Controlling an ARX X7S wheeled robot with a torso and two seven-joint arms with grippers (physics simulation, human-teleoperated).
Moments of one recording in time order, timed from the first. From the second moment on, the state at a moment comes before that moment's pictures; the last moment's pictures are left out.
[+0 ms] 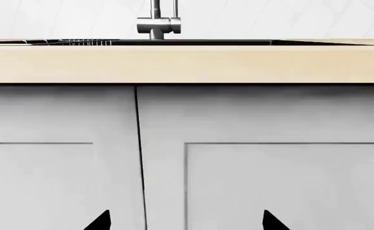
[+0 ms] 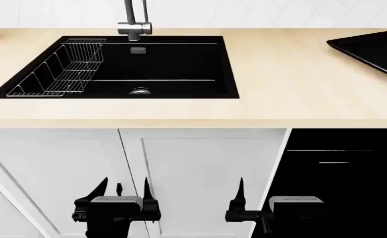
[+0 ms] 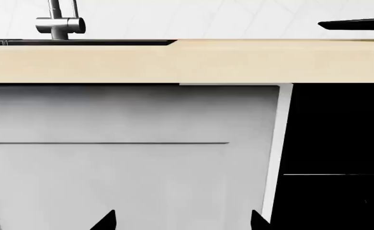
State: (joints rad) left arm 0.00 0.00 0.00 0.00 0.00 0.00 0.00; right arm 0.00 0.00 0.00 0.00 0.00 0.00 0.00
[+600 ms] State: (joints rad) left arm -0.10 -0.38 -0.11 0.68 -0.35 -0.62 0.16; right arm 0.22 0.31 0.17 -0.83 0.40 1.09 -0.23
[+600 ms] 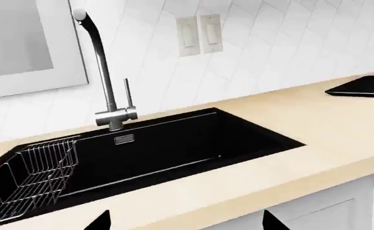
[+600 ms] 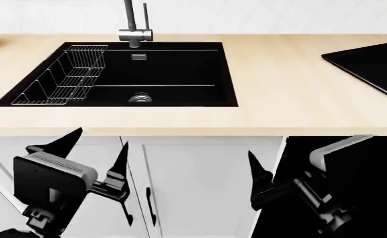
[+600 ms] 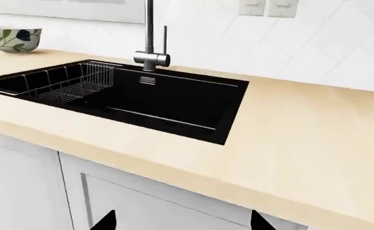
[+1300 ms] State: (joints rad) left arm -0.62 -0.78 -0.06 0.79 -0.42 -1.03 0.21; right arm 0.85 0.82 0.13 -0.75 0.91 1.21 -0.26
